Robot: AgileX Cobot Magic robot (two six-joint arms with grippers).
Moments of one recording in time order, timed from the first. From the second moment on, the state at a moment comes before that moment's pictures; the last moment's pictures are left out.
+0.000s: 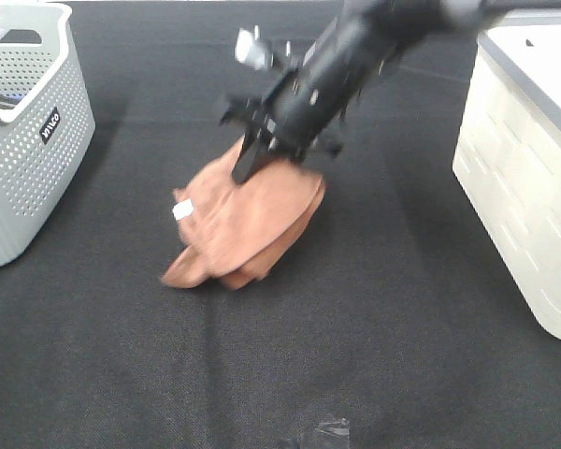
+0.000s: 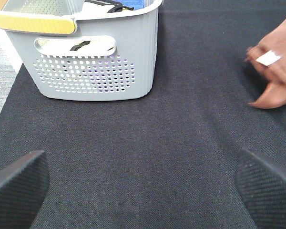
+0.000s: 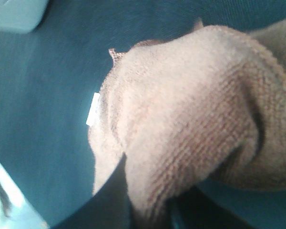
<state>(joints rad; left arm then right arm) 0.08 0.00 -0.50 -0.06 1.05 0.06 0.49 2.20 -1.78 0.60 1.00 -0.31</state>
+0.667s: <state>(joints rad) 0.08 0.00 -0.50 -0.06 1.05 0.06 0.48 1.73 -2.03 -0.06 1.22 -0.09</state>
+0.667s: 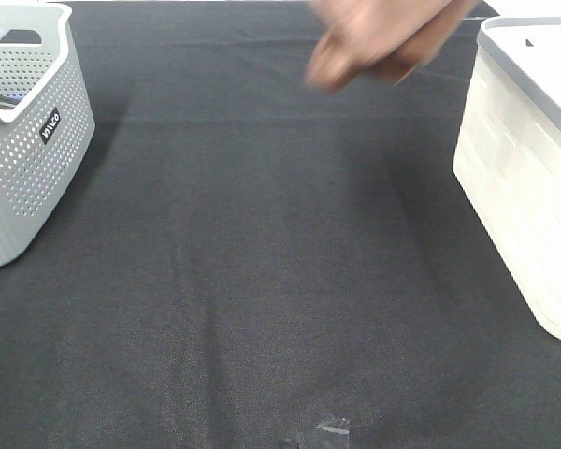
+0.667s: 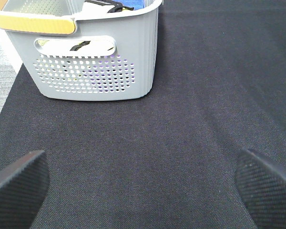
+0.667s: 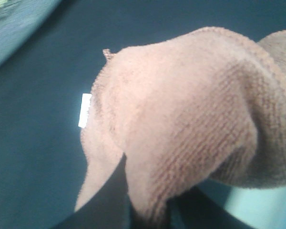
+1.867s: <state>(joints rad) 0.08 0.00 -0.50 -0.06 1.05 0.06 -0.19 1.98 -2.03 -0.01 1.22 0.06</state>
